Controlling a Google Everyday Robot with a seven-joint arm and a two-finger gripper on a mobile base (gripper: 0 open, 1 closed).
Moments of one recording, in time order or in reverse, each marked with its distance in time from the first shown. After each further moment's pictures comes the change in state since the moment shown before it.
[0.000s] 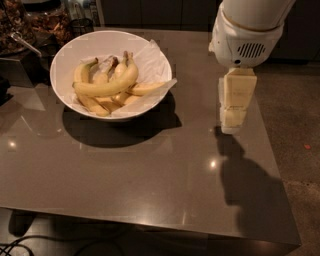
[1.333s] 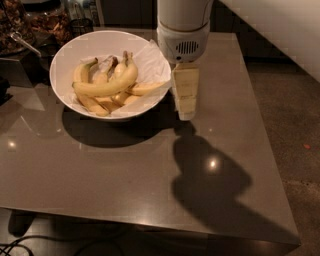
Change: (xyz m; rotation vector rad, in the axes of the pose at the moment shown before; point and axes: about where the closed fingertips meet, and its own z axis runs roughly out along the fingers) arm -0.078 -0.044 0.039 -0.016 0.038 -0.146
